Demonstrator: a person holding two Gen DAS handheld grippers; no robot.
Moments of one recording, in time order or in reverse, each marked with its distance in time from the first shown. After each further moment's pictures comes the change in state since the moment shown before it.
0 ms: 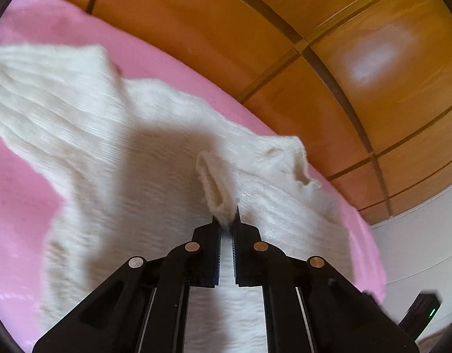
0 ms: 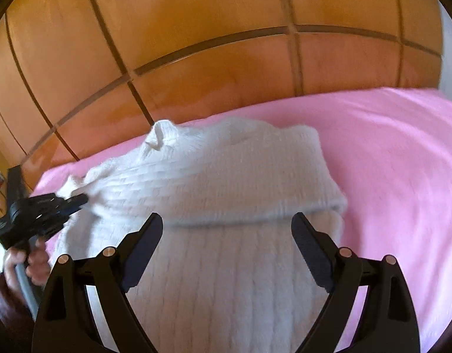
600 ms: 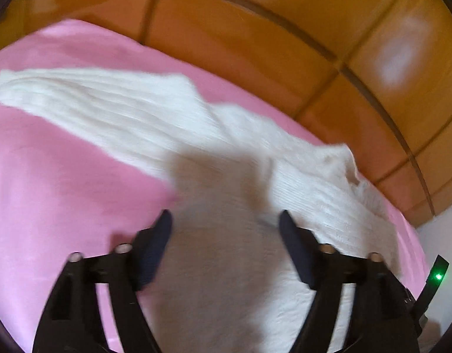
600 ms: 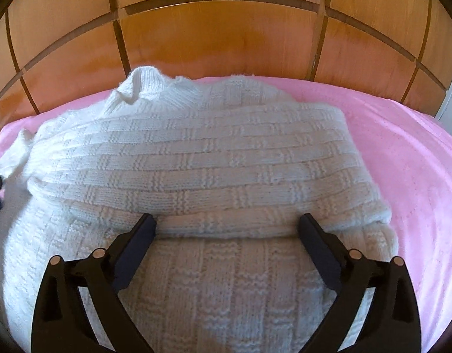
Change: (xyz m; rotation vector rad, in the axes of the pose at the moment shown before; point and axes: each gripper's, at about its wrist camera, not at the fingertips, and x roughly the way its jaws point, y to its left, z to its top) left arm -0.061 0.049 -0.018 0.037 -0.153 0.258; right arm 0.073 0.027 -0.017 -0.128 0.072 -0.203
